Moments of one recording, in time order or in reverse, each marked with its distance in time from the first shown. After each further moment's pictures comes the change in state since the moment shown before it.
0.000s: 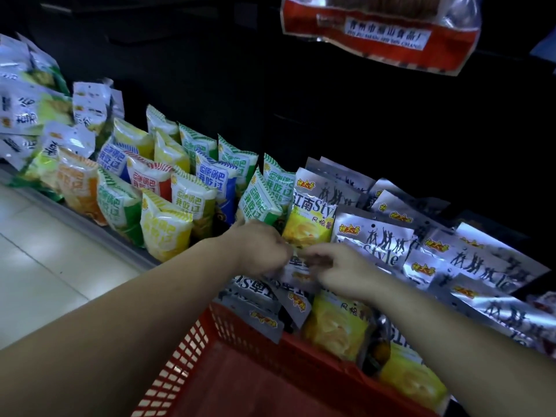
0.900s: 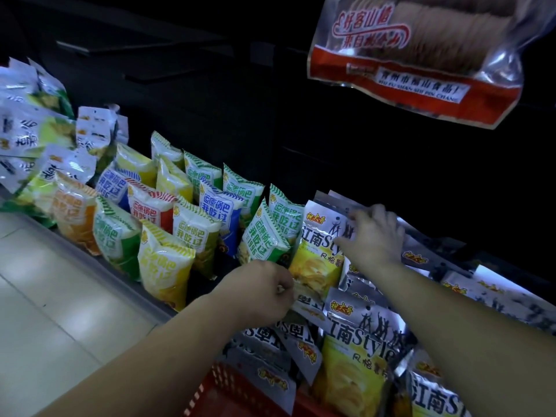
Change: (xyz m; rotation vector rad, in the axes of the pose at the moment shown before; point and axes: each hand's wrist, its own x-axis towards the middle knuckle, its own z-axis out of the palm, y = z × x) left_hand 0.011 -0.031 0.020 -0.210 0.315 0.179; right_hand 0.094 0.004 -0.057 -0.637 0.720 0.163
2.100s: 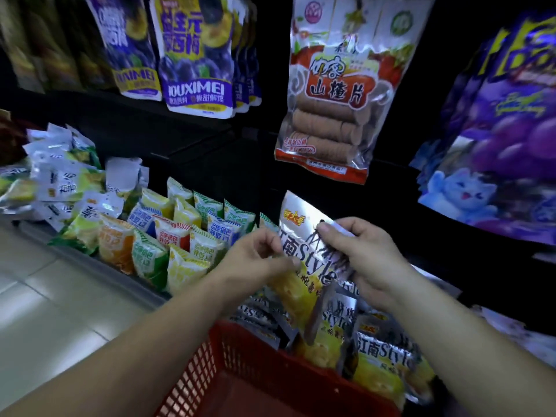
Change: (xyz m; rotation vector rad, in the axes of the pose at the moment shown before) left_hand -0.114 0.122 -0.103 -0.969 0.199 -0.003; right_hand -0.155 -0.032 -0.238 1.374 -0.249 0.173
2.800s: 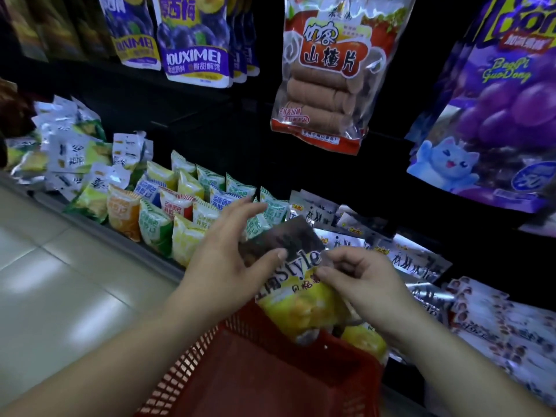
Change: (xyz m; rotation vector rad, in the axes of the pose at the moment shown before) left_hand -0.088 0.012 0.019 0.641 0.281 0.262; right_hand -0.089 0.028 -0.027 -0.171 -0.136 -0.019
